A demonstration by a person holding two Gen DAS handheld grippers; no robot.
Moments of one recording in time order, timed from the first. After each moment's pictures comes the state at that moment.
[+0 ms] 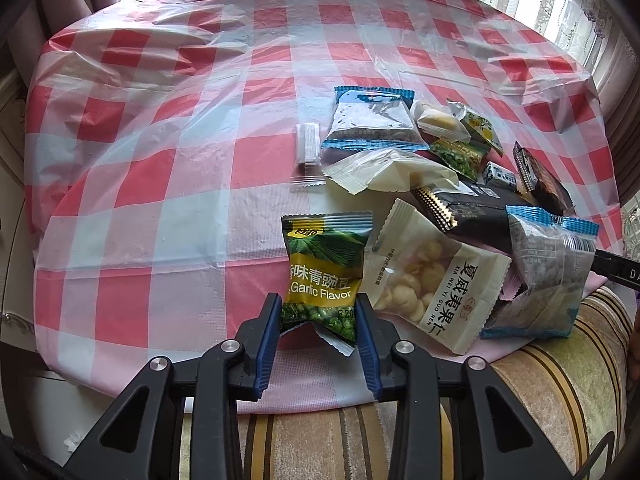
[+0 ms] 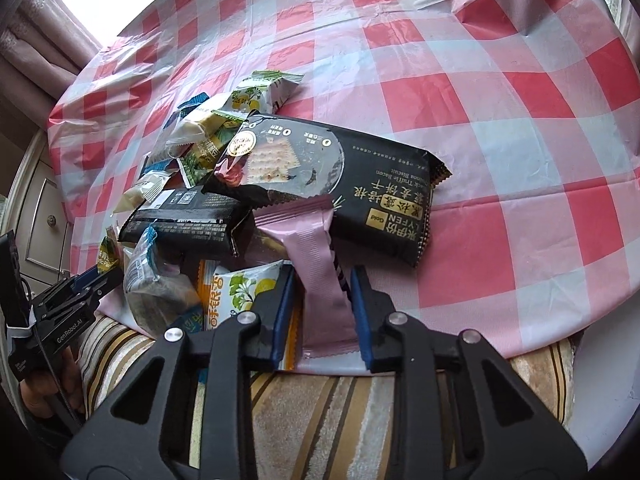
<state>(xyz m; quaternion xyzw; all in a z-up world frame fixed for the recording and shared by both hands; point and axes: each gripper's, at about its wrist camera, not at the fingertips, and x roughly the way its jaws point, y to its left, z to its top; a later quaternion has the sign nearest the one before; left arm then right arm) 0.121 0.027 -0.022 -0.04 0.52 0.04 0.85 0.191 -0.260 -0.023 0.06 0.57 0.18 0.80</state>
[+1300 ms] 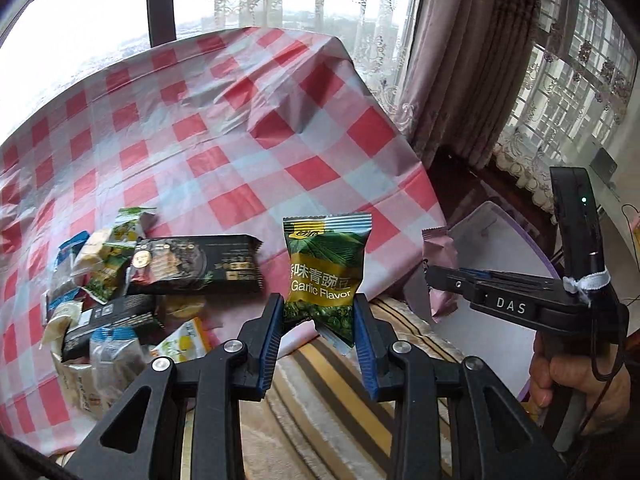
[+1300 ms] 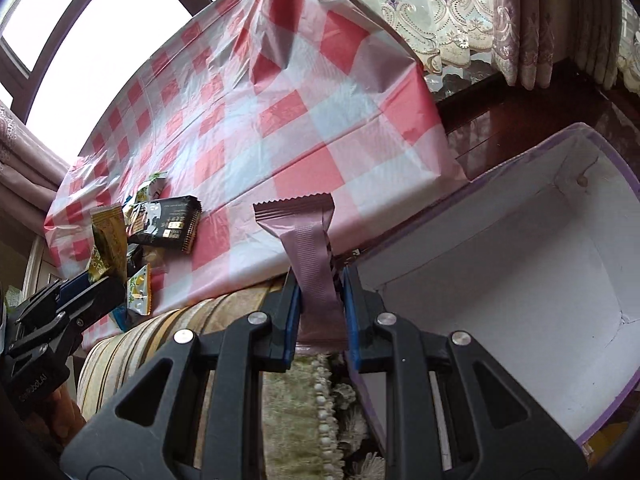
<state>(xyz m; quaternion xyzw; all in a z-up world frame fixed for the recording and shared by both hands) 0.120 -0.258 0.049 0.06 0.46 -0.22 0.86 0.121 -0.481 -0.011 0.20 0.50 0.06 0.84</state>
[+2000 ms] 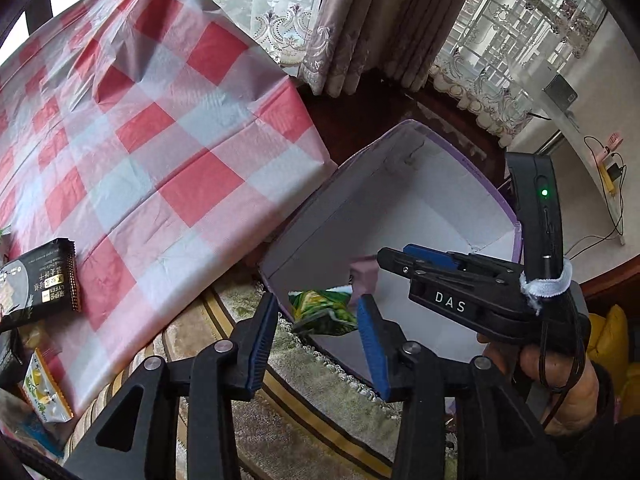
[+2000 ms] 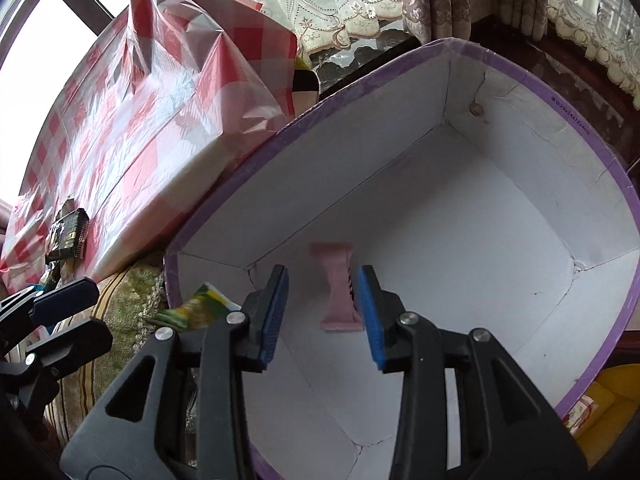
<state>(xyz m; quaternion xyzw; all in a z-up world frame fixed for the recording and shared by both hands) 0.122 -0.374 0.001 0.10 0.55 -0.32 0.77 0.101 -0.558 -0.056 0.21 0.54 -0.07 0.81</state>
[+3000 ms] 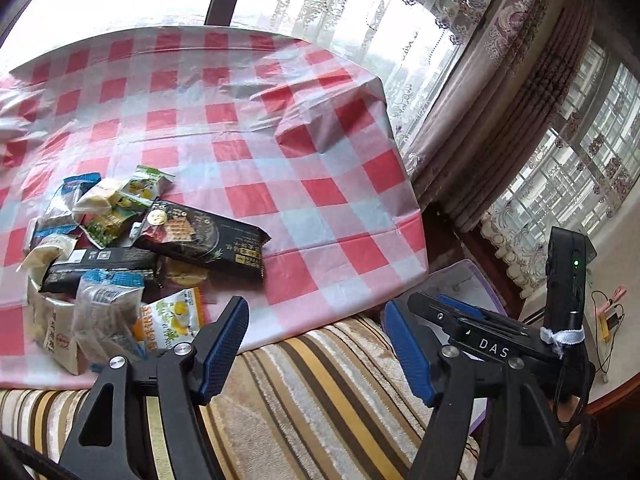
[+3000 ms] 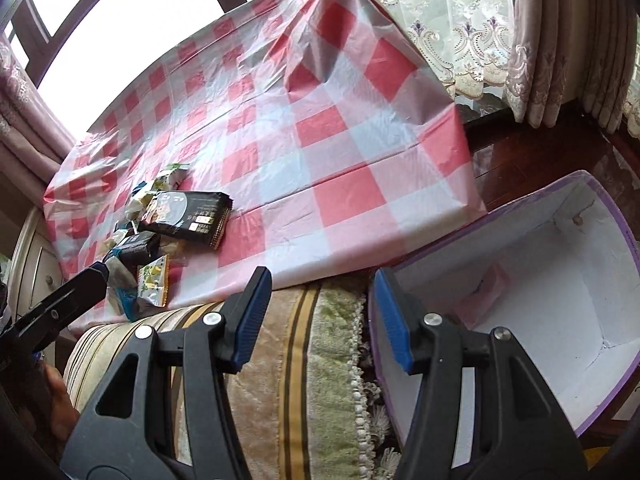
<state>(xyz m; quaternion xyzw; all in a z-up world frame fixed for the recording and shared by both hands) 0.104 -0.193 0.053 -0.11 0.43 -0.18 0.88 0.121 -0.431 0.021 0.13 0.48 0.09 0.86</state>
